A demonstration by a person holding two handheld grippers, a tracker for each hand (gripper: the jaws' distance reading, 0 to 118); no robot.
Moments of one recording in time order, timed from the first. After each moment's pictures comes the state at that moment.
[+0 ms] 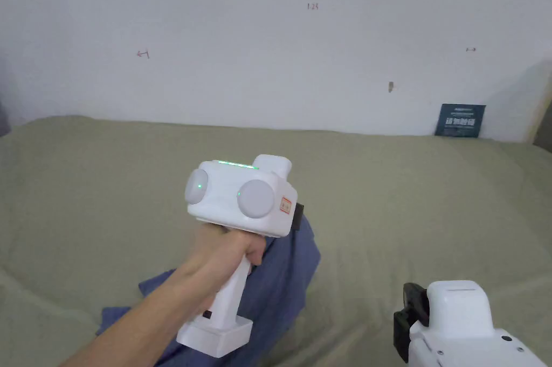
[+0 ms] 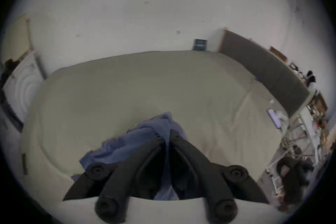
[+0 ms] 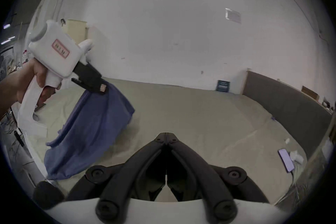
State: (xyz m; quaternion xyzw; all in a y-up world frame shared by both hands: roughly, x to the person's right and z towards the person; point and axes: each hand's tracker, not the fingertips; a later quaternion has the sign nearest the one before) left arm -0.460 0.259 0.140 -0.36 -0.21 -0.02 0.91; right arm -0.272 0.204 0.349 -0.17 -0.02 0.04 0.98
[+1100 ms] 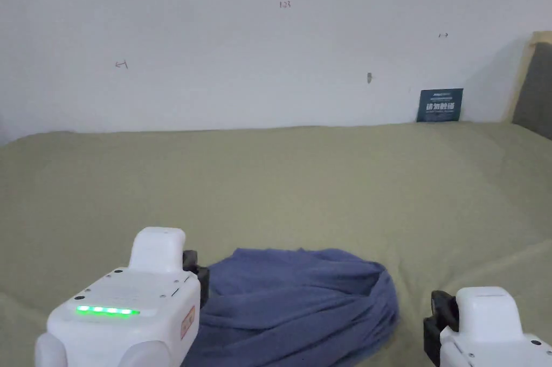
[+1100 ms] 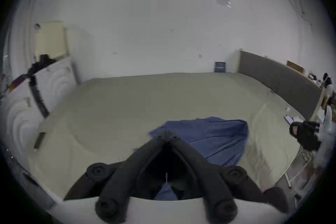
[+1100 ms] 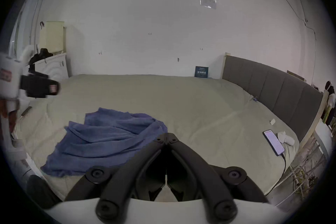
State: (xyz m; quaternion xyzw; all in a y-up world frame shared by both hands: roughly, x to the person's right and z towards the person) left arm -0.582 0.233 0.307 -0.23 -0.04 -0.03 0.97; right arm -0.245 0.183 0.369 -0.18 -0.05 0.02 0.98
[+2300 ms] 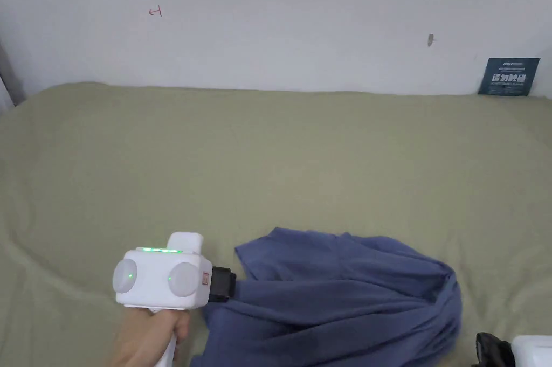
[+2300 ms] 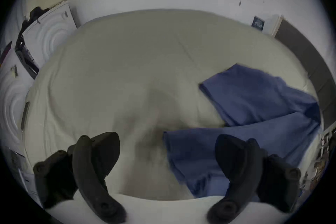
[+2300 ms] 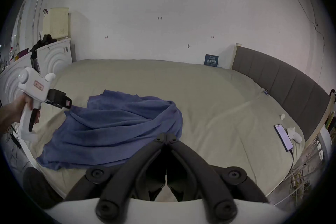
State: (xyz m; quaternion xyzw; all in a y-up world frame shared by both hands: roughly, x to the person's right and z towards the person) left arm -0.630 0.062 0.098 -0.49 0.01 -0.03 0.87; right arm -0.261 0.132 0.322 -0.26 -0.04 0.04 0.96
